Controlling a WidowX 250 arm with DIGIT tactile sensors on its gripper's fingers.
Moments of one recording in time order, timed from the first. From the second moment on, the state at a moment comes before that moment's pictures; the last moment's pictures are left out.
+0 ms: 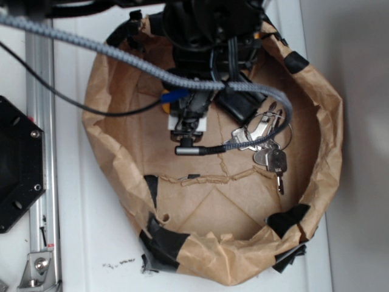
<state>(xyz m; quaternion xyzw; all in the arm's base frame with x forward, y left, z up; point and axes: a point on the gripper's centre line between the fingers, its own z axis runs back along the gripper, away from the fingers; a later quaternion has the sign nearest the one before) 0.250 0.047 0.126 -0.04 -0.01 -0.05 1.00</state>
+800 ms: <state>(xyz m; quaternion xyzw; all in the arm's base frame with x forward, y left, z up) 0.242 0.054 0.072 -0.02 -0.01 -0.18 0.98</state>
